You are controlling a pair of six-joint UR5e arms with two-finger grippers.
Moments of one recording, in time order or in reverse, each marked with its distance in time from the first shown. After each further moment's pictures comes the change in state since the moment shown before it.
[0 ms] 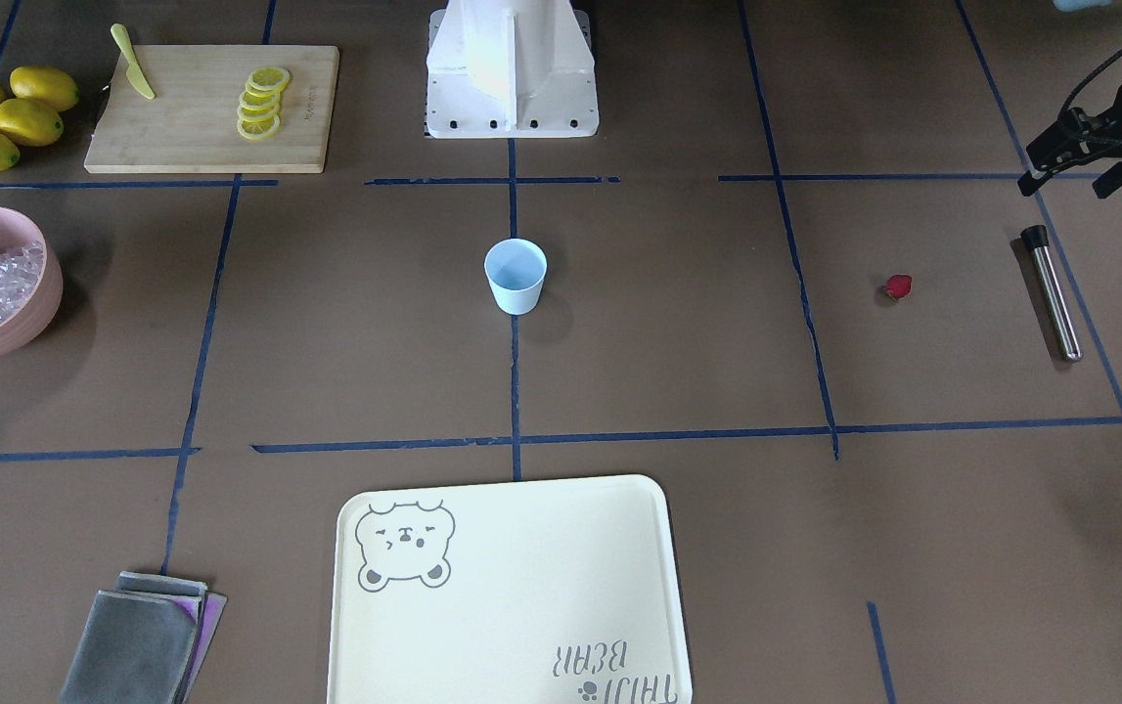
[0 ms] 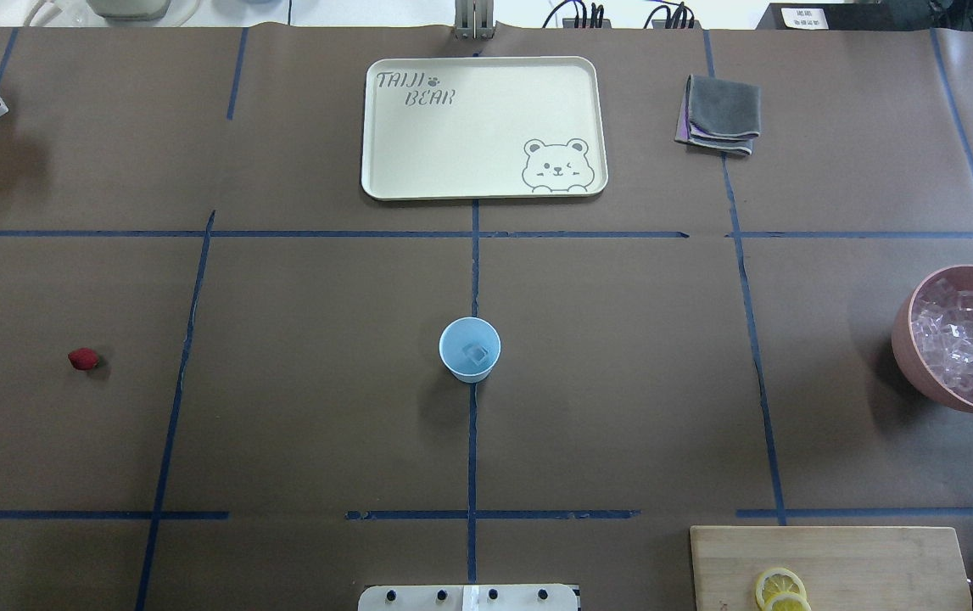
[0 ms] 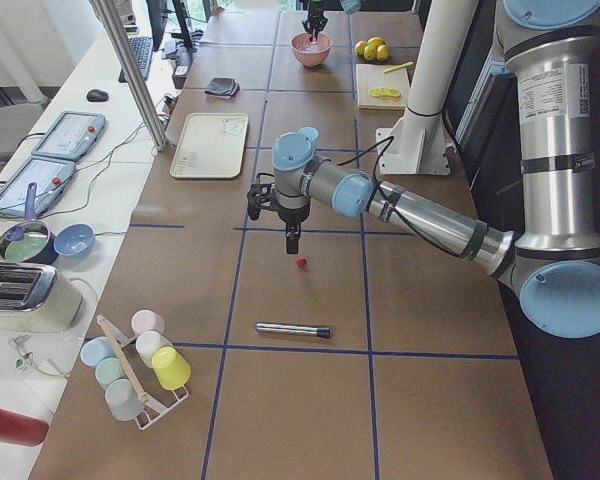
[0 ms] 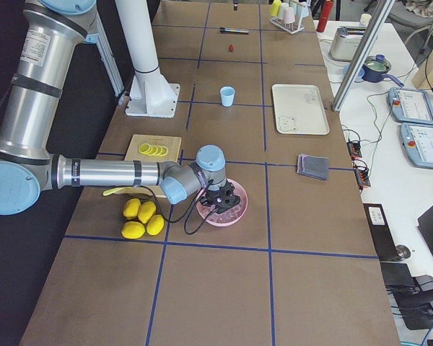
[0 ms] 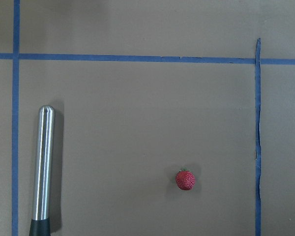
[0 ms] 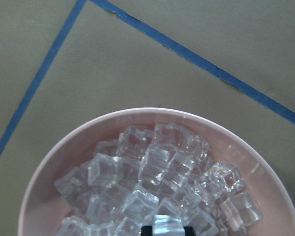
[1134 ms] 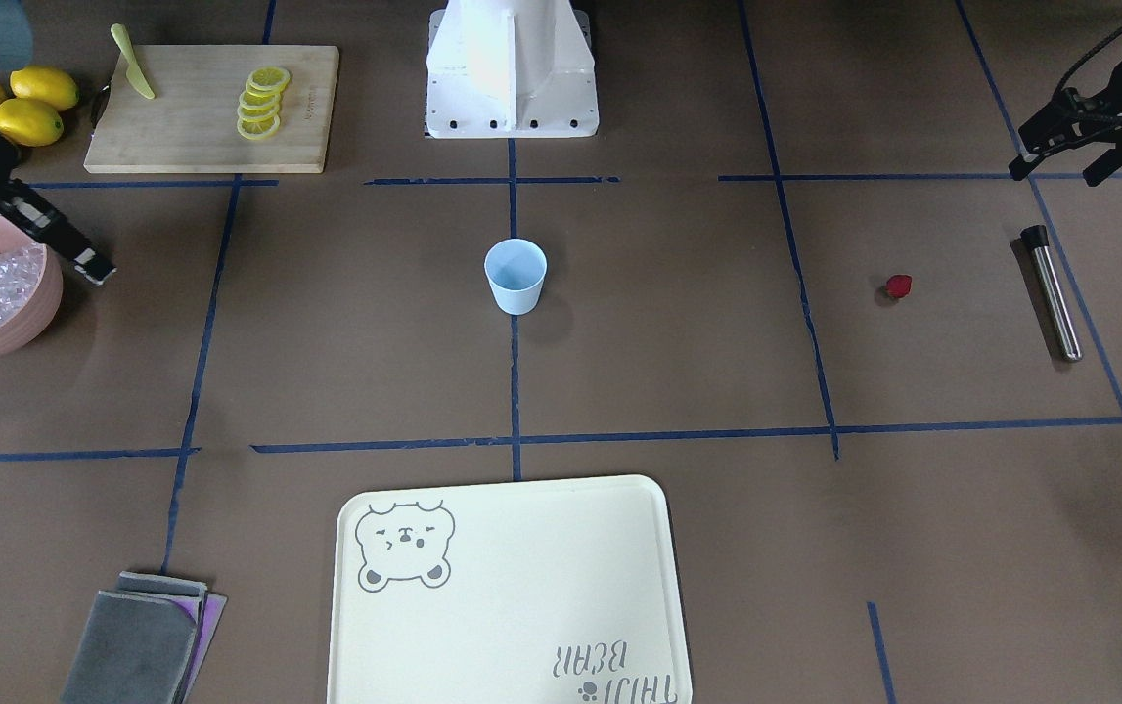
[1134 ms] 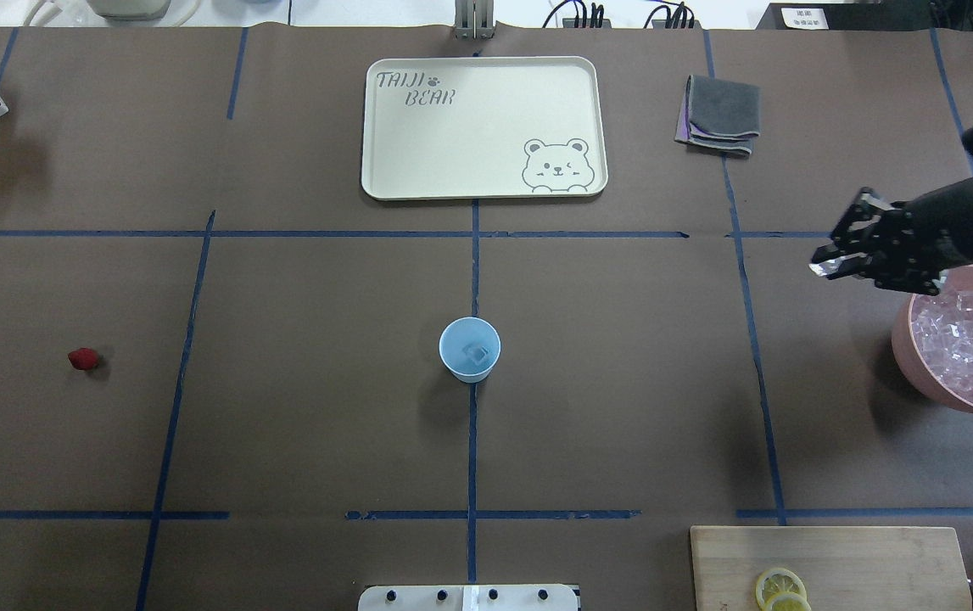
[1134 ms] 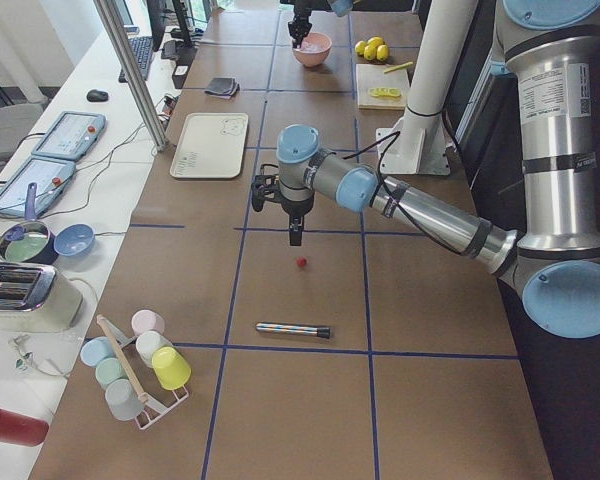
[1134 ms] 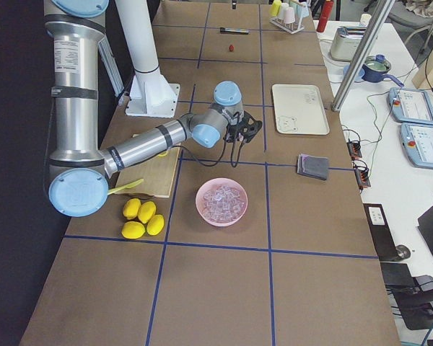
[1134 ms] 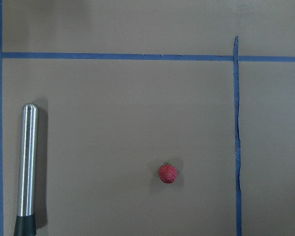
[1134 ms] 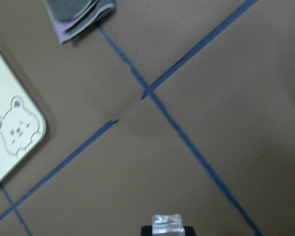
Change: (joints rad) left arm 0.000 0.009 -0.041 0.000 -0.020 -0.004; right arm -0.194 0.341 0.188 -0.113 0.001 0.004
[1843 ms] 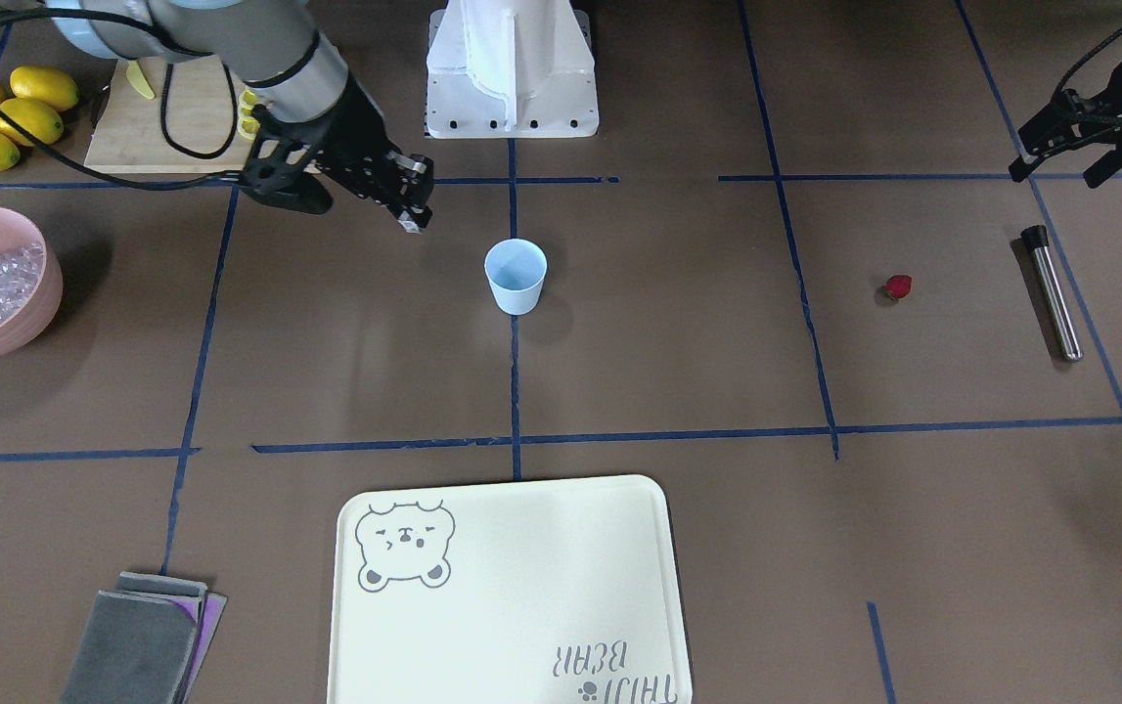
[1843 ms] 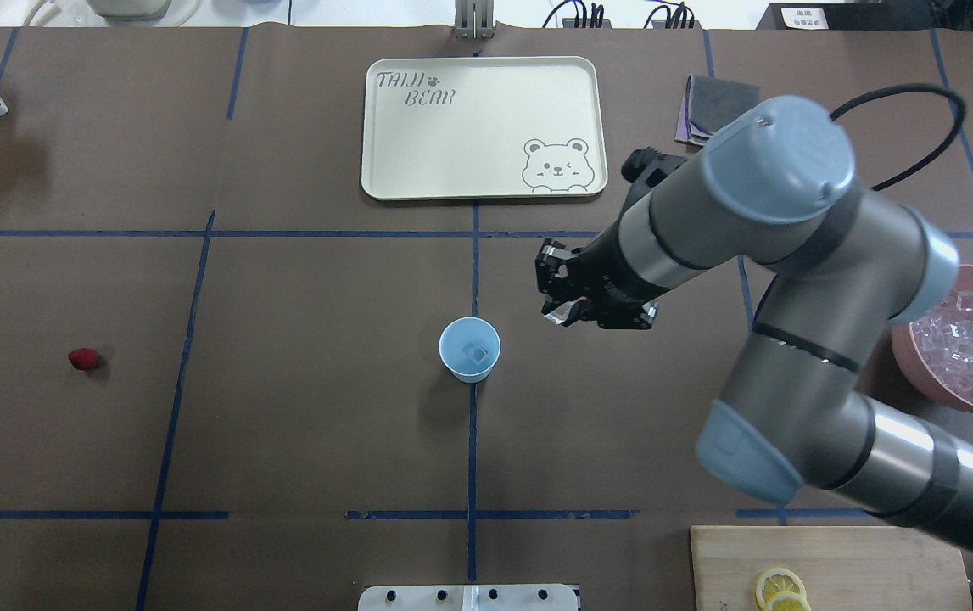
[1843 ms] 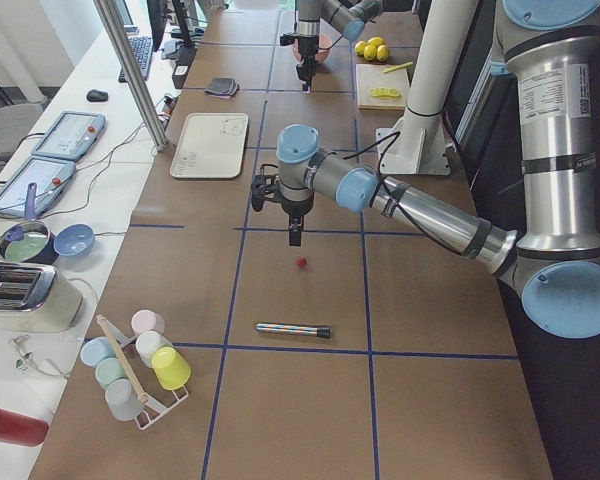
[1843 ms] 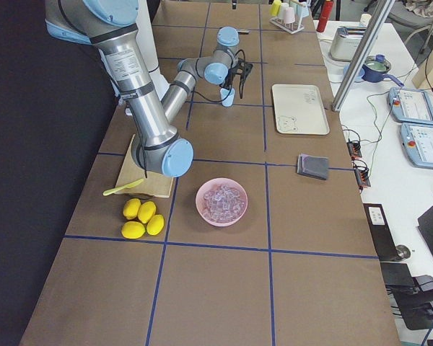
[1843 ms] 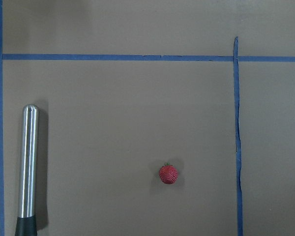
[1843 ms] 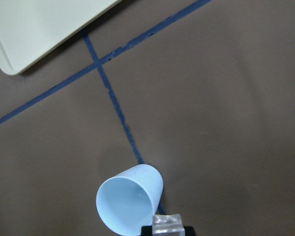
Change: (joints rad) left arm 0.002 -0.001 0.001 -0.002 0.007 0.001; right arm -0.368 0.510 -0.076 -0.363 -0.218 0.002
